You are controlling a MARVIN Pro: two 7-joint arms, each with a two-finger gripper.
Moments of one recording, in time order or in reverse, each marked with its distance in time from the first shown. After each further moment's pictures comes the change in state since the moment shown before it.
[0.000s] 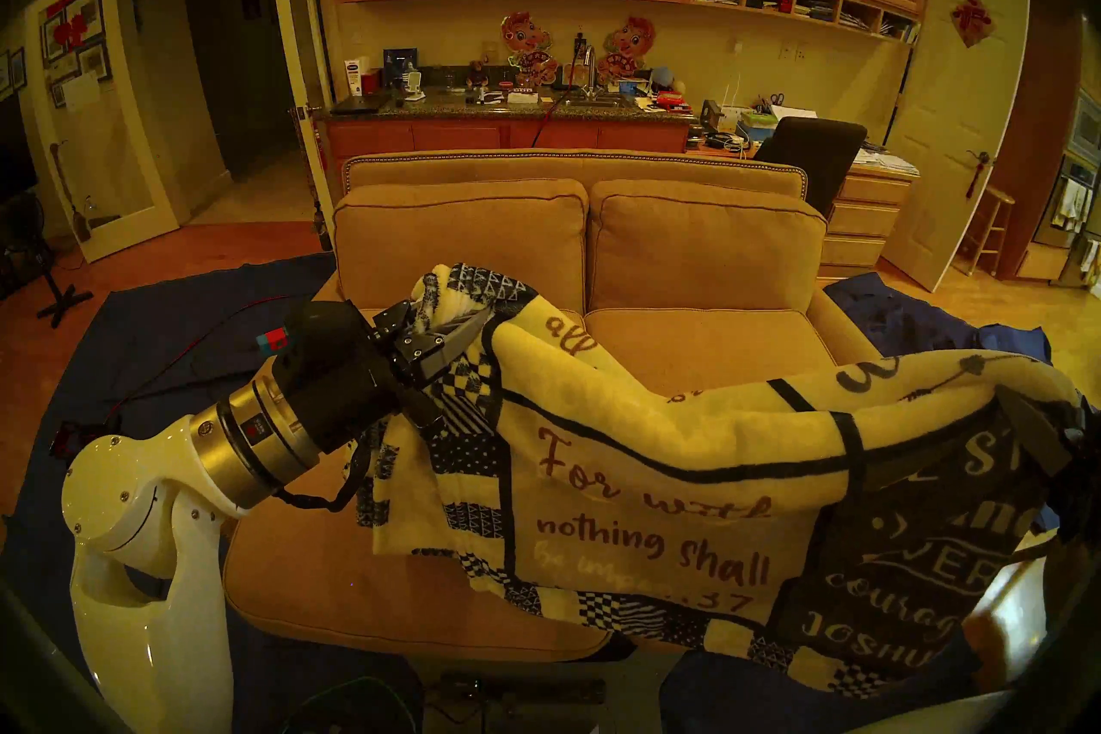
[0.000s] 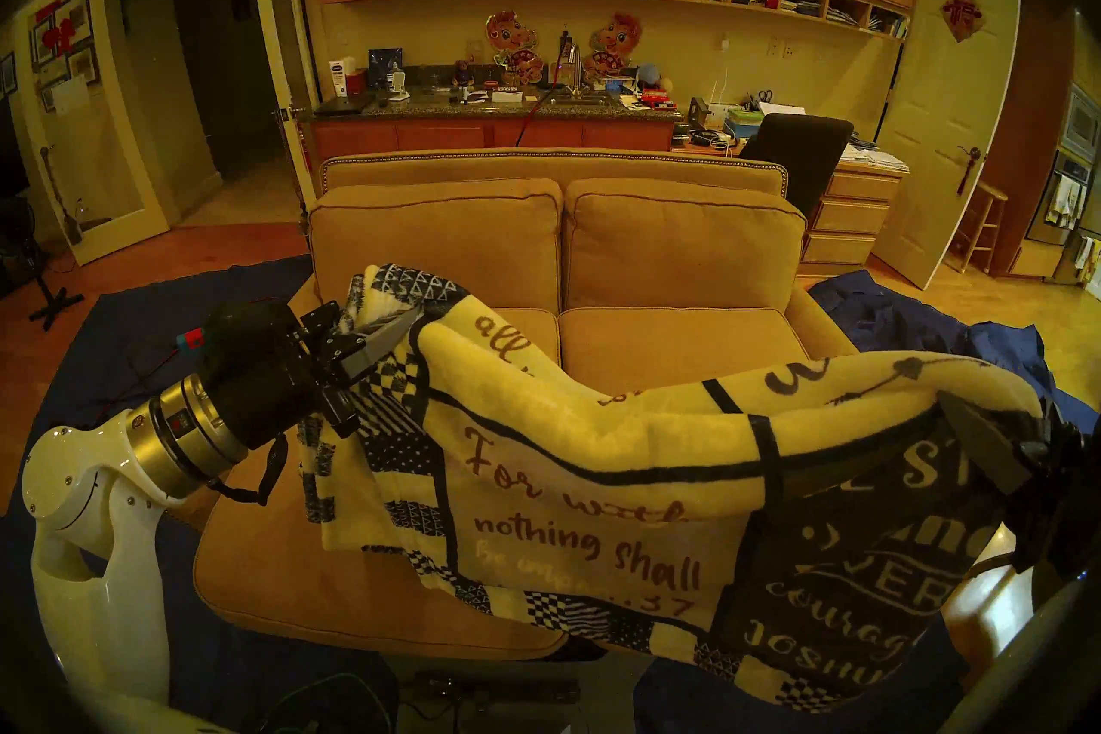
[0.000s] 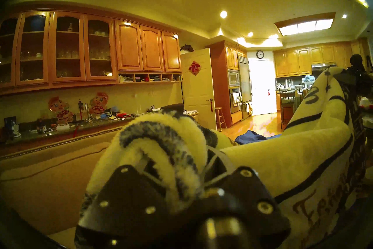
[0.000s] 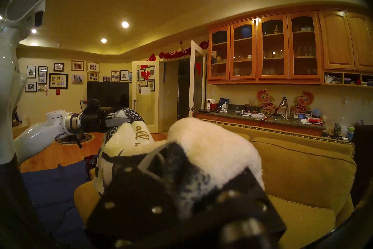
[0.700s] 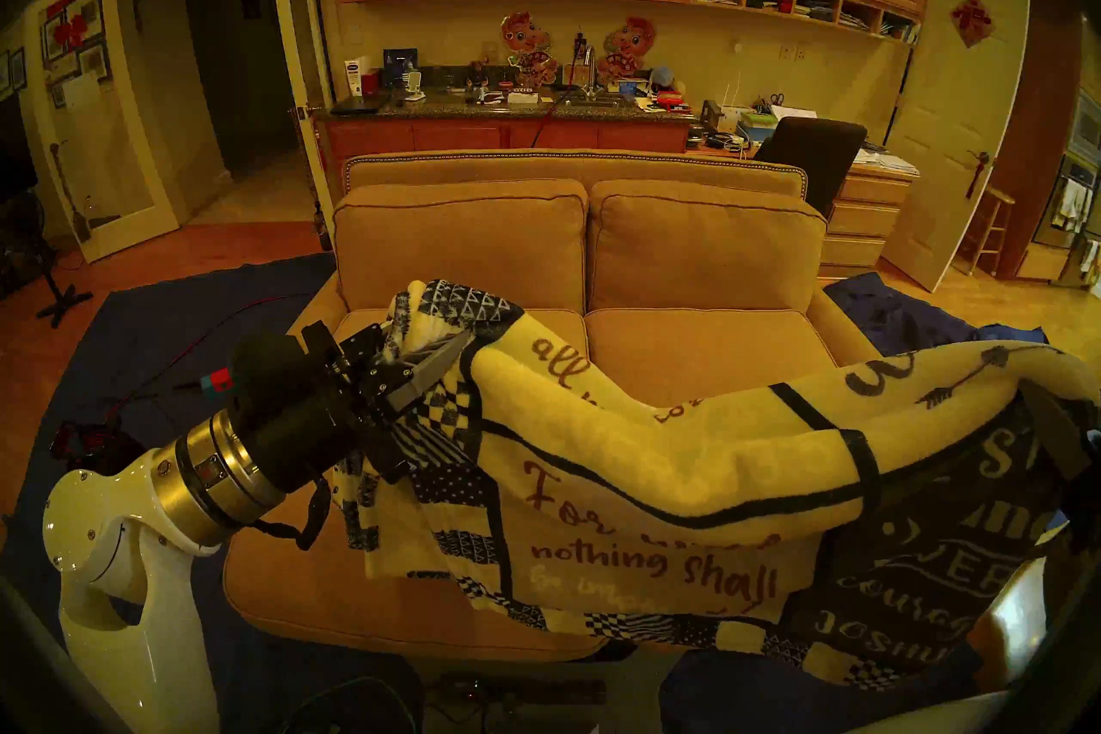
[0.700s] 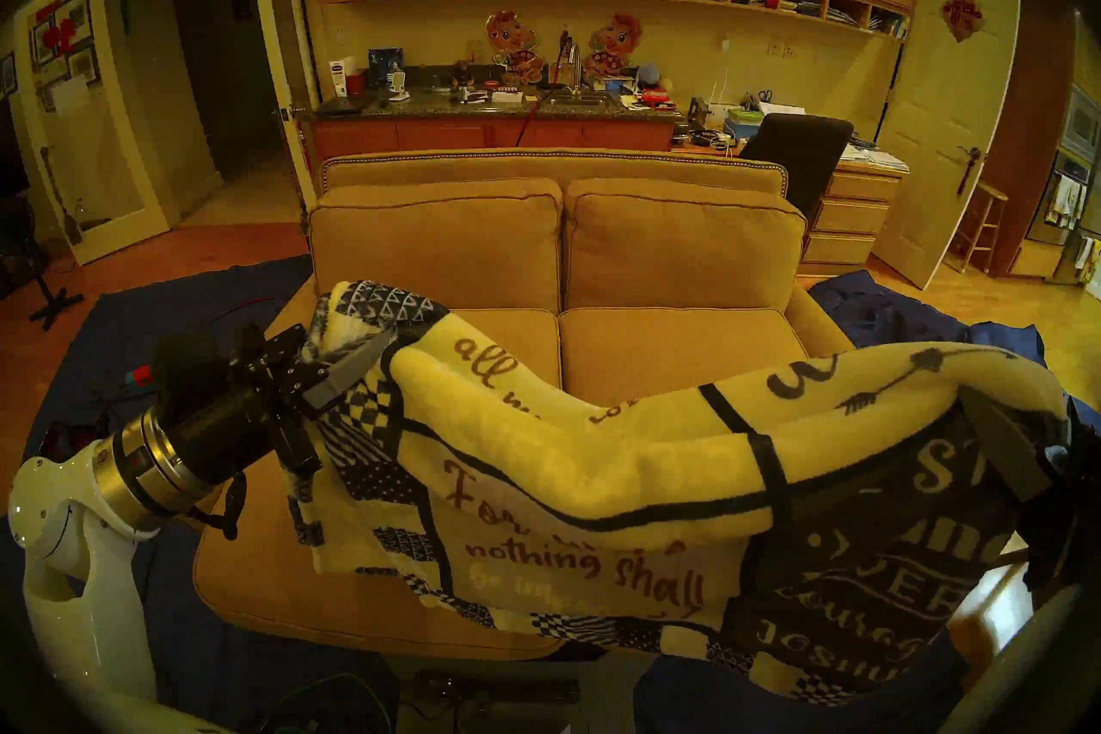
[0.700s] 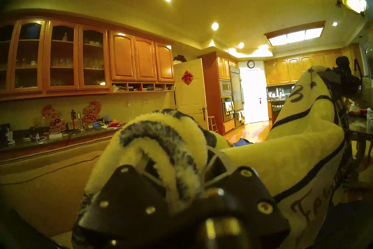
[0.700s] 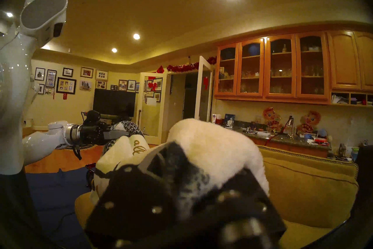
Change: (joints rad) left arm 0.075 -0.044 -0.083 -0.006 -0.105 -0.072 -0.128; right arm -0.047 -0.023 0.003 -0.055 0.109 -0.076 -0.002
